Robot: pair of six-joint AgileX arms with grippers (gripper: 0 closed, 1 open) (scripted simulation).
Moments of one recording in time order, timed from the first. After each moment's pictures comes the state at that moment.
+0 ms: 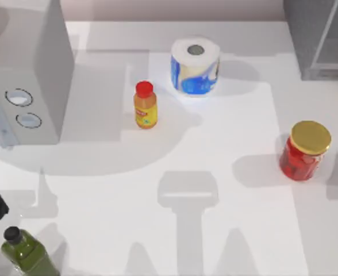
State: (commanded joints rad) left arm 0.00 0.00 0.00 0.00 0.00 0.00; right arm -0.13 0.37 0.05 0.37 -0.12 0.00
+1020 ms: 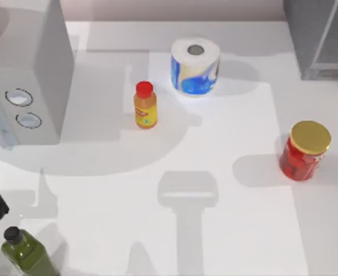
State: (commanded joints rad) left arm 0.00 0.00 0.00 0.00 0.00 0.00; right arm -0.52 1.76 0.18 1.58 -0.50 0.02
